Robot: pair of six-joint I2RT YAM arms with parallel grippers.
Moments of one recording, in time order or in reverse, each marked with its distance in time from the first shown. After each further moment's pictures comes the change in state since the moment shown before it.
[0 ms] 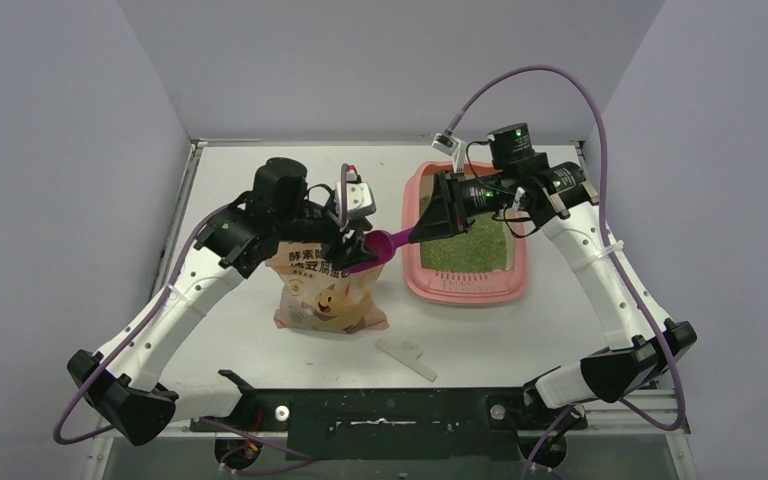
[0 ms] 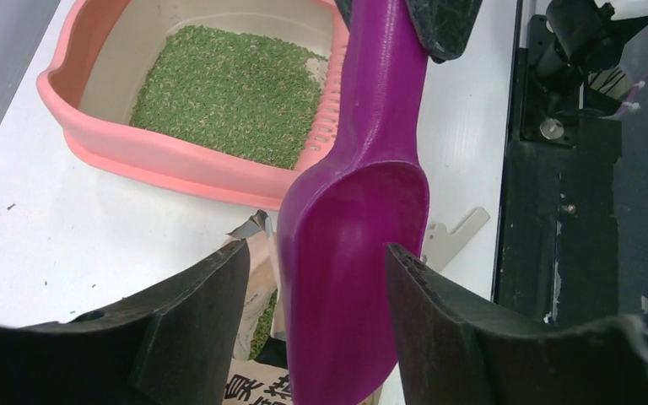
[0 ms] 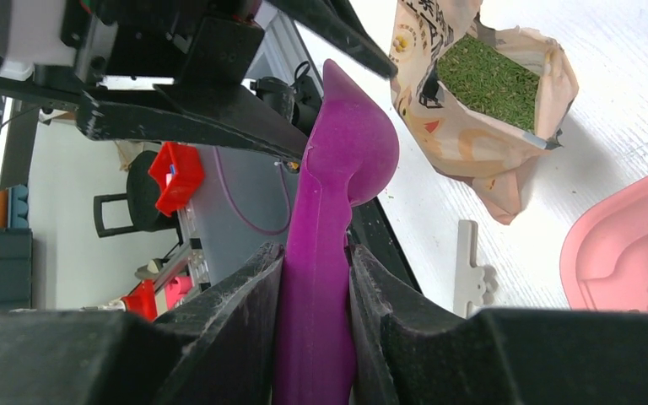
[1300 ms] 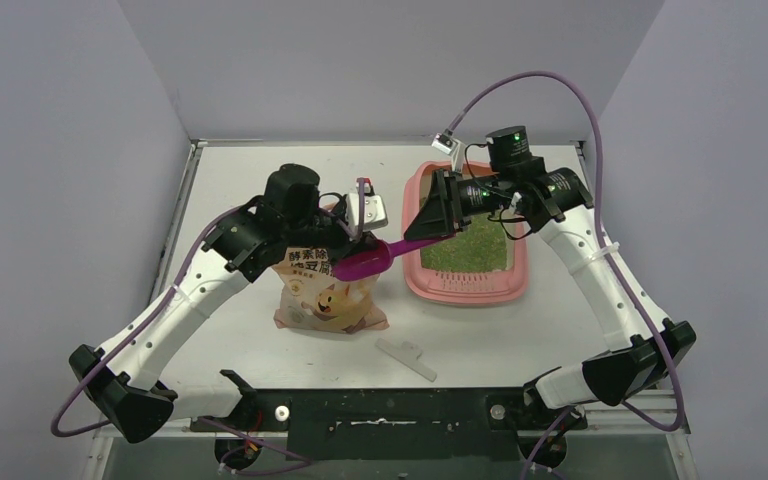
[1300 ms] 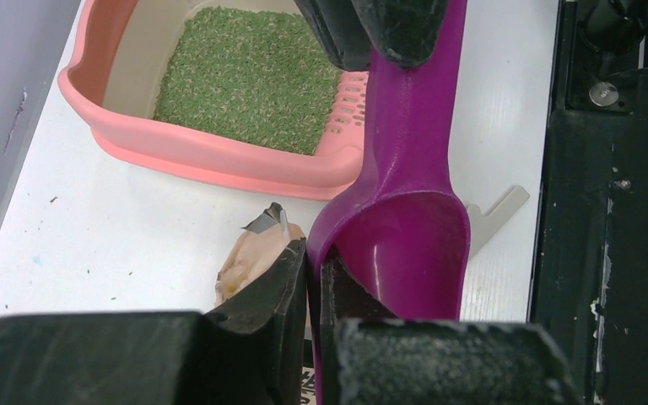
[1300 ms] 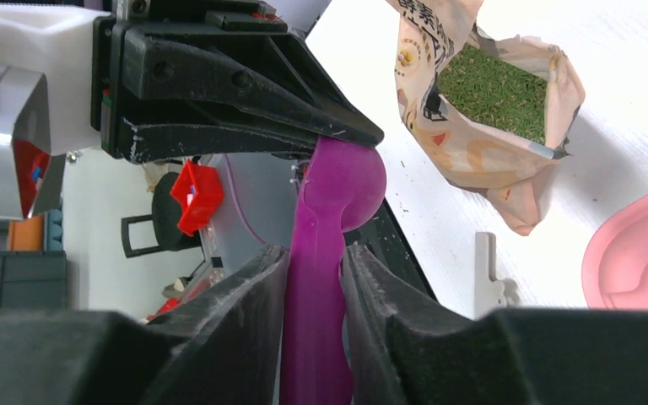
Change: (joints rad) left arm -0.080 0.014 0.000 -0.018 -0.130 0.089; right arm 0.001 -0.016 -0.074 0.125 -0.010 0.121
